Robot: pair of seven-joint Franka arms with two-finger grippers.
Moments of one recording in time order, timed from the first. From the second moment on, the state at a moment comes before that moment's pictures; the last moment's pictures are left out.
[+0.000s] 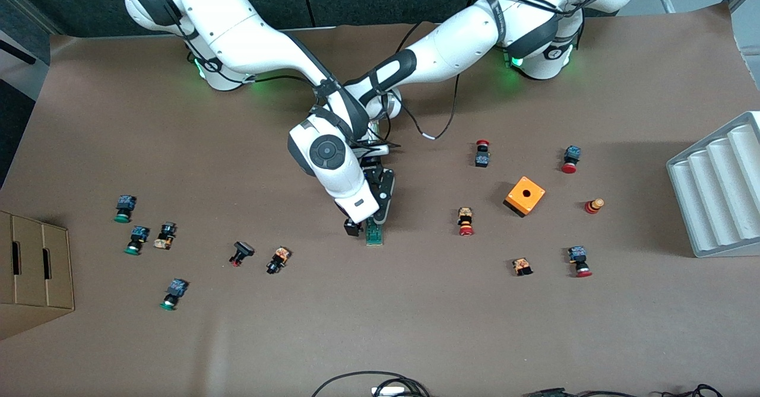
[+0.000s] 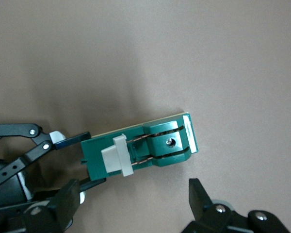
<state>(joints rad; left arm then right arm) -0.72 1.03 -0.50 -1.61 1.94 1.81 -2.44 0.69 0.66 0.00 -1.64 0.08 2.42 -0.69</state>
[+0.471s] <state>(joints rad) -0.72 1.03 -0.50 -1.61 1.94 1.81 -2.44 0.69 0.70 0.00 -1.64 0.08 2.49 -0.69</state>
